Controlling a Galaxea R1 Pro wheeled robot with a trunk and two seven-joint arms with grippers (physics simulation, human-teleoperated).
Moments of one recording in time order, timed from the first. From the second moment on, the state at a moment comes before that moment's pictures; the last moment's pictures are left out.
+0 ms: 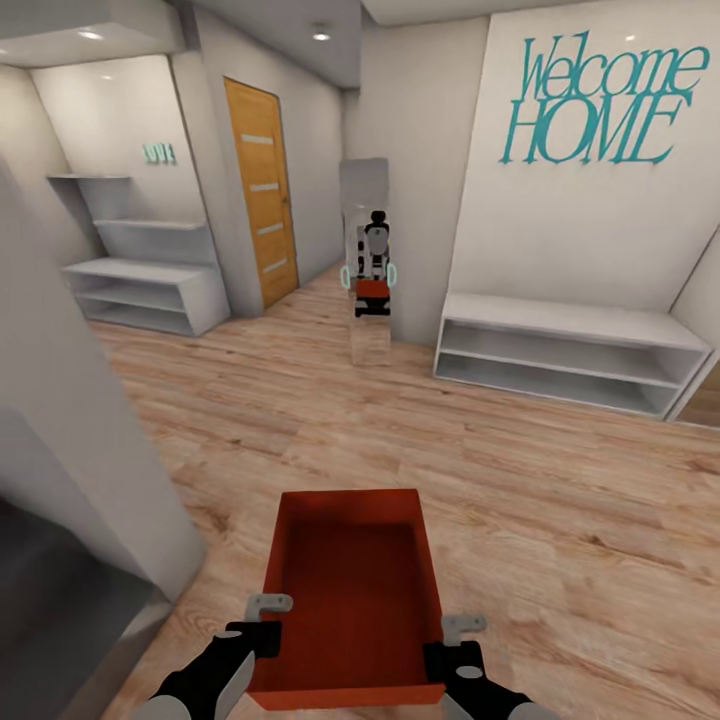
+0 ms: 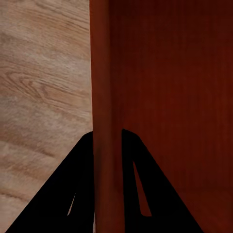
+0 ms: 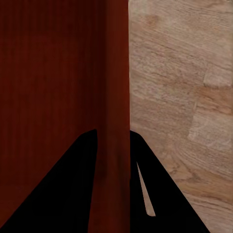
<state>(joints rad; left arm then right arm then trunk) -0.54 -0.07 -0.06 -0.31 0.05 0.15 0.10 -0.60 0.13 1.17 -0.05 -1.08 -0.14 -0.25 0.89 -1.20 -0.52</state>
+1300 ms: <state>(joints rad) -0.54 -0.08 -0.06 -0.31 0.05 0.15 0.11 -0.60 0.12 1.17 -0.05 -1.08 -0.14 -0.24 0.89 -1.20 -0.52</state>
